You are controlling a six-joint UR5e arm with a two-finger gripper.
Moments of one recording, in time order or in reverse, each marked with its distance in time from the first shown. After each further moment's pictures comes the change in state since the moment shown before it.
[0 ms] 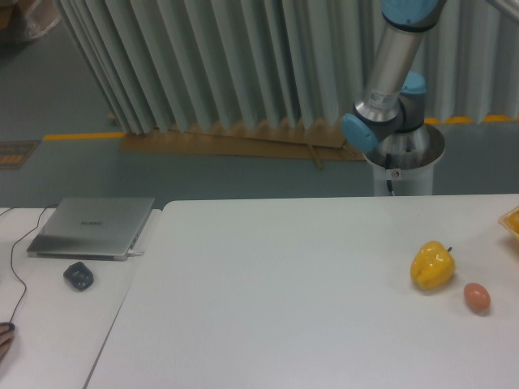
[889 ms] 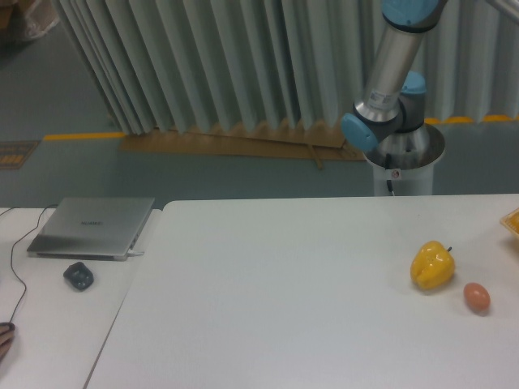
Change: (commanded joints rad) arm 0.002 0.018 0.006 -0.020 -0.005 0.014
